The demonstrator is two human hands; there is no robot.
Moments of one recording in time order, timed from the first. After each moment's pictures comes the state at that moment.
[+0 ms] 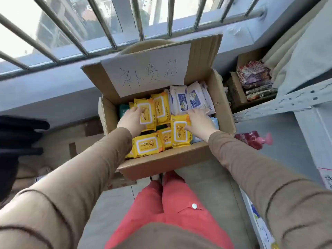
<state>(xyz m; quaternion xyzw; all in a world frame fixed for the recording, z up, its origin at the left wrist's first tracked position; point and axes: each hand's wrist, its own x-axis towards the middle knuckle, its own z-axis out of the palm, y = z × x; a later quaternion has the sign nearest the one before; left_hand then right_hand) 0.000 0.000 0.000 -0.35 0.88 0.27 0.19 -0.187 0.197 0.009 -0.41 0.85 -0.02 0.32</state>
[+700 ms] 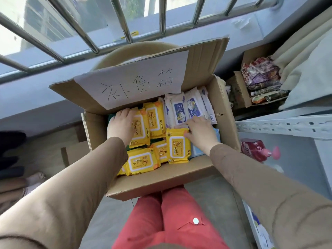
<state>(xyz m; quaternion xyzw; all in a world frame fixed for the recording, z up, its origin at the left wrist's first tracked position) -0.039 -0.037 -0.064 -0.34 0.92 0.13 0.18 -0.234 0.189 -0.053 -0.43 0.85 0.03 0.28</state>
